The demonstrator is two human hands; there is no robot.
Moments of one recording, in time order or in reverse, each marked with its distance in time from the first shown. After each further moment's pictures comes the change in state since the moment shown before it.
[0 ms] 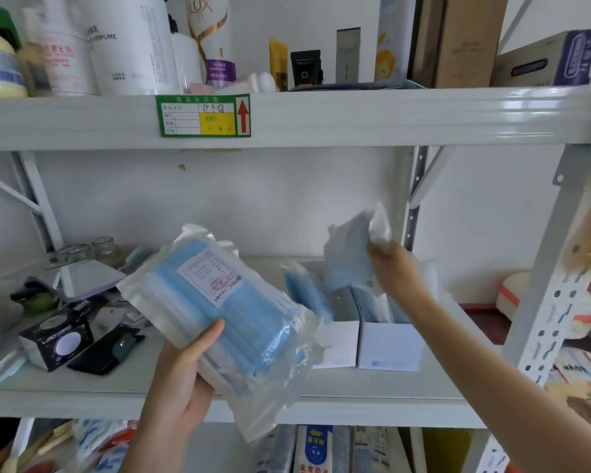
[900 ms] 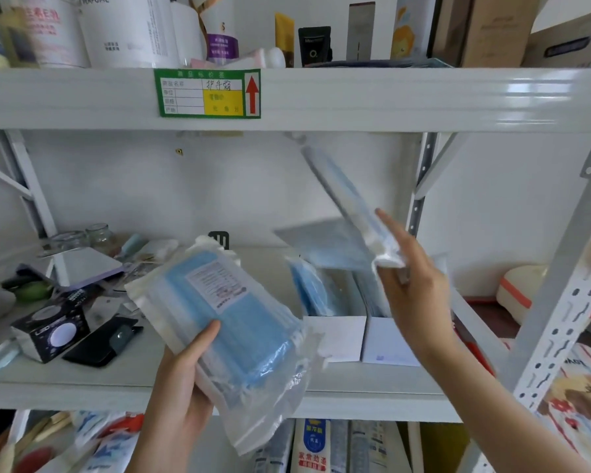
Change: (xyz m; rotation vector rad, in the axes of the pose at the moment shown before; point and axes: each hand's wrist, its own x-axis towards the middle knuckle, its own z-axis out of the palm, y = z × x) left_hand 0.002 -0.008 -0.013 -0.053 0.043 -0.068; right_hand -0.052 0.005 0.001 -0.044 0.229 -0.693
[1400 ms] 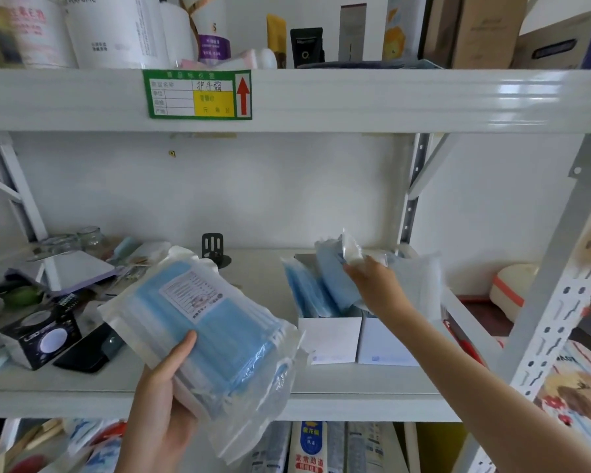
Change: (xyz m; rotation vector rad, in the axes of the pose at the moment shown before) left_hand -0.008 0.002 -0.006 -0.030 0.090 -0.016; right_hand 0.021 0.050 0.044 -0.269 -0.554 0.555
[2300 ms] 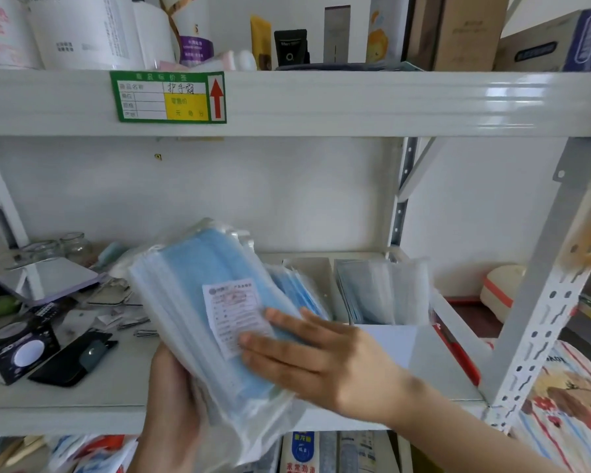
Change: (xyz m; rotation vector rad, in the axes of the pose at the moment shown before) left_hand 0.008 -0.004 0.026 0.037 -0.255 0.057; right_hand -0.084 -0.022 0.003 -0.377 0.439 -1.347
